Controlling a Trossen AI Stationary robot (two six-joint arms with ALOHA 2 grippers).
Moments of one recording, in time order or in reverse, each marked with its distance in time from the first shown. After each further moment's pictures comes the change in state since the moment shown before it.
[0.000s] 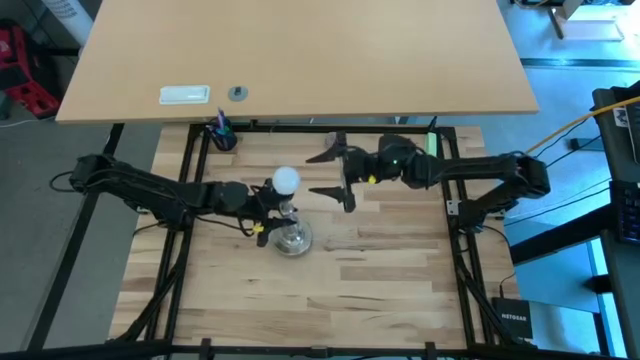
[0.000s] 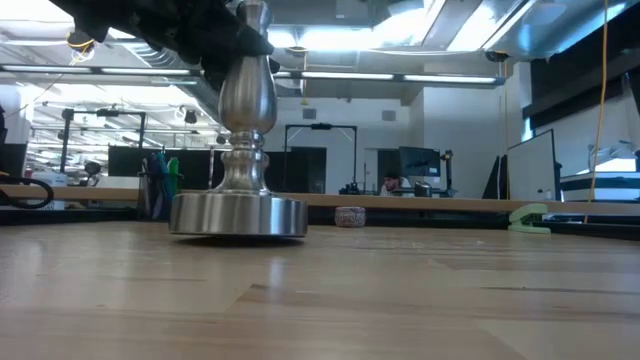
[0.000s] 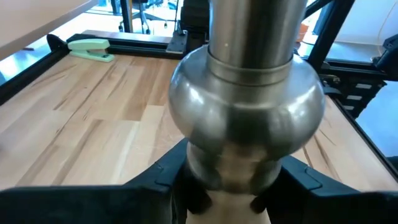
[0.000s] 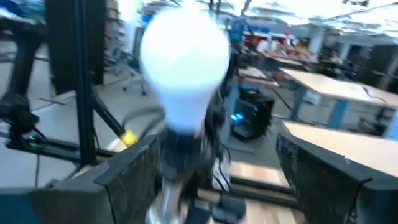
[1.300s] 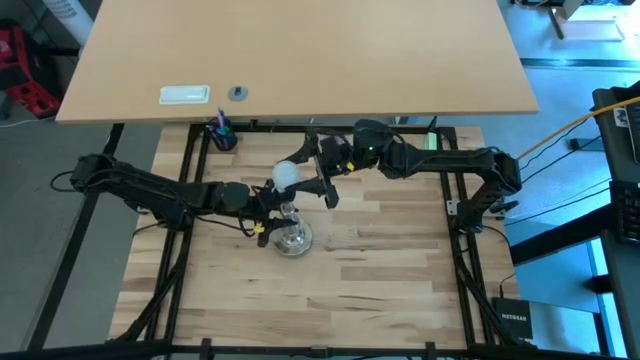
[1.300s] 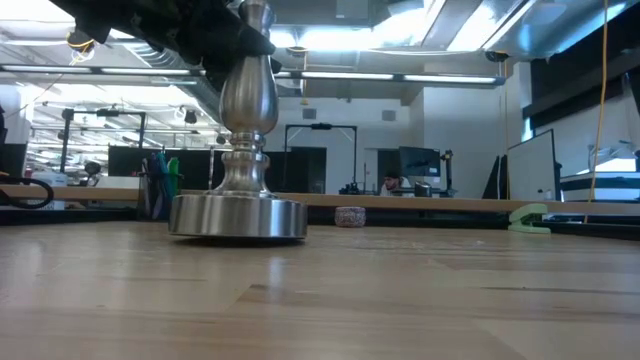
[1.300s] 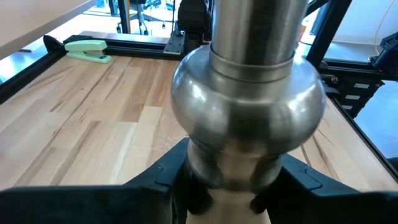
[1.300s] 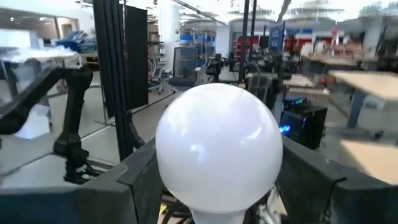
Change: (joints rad) left arm 0.000 0.022 -0.001 -0.008 0.006 0.000; right arm -0.004 0.226 0.374 -0.102 -0.171 0.147
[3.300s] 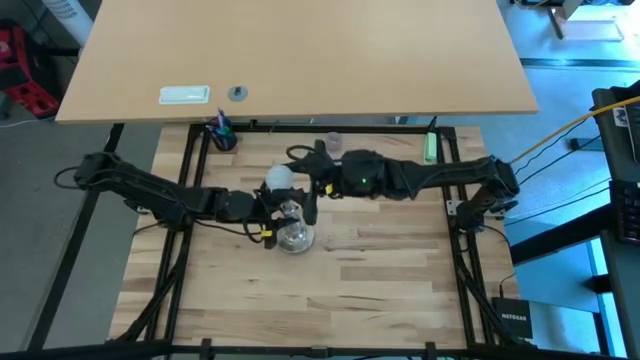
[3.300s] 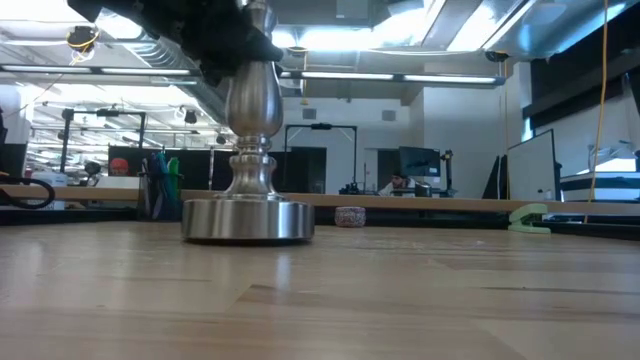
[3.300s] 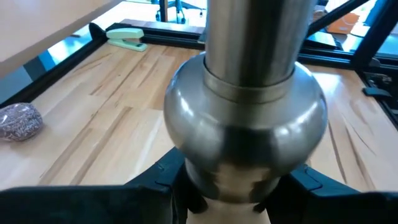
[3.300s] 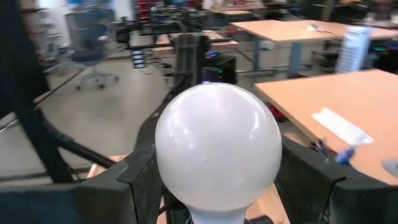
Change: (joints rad) left arm -0.072 0.036 0.083 -0.093 -0.248 -0.064; right arm 0.205 0.075 0.180 -0.360 0.631 0.094
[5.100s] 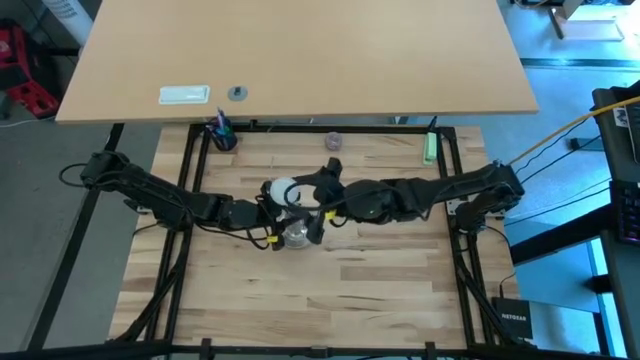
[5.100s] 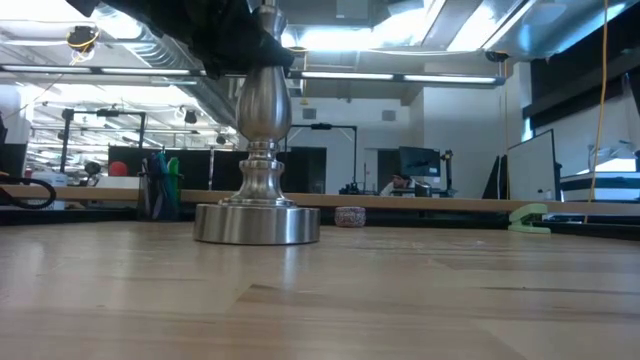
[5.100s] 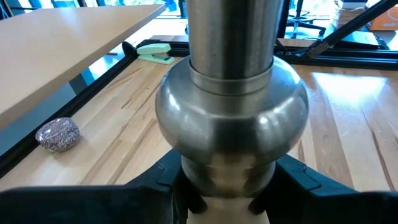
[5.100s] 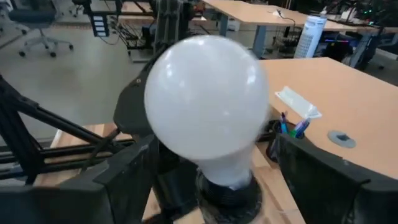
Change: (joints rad) left arm -0.079 0.065 0.022 0.067 -0.197 0.061; right arm 0.156 -0.052 0.013 -0.153 0.298 -0.029
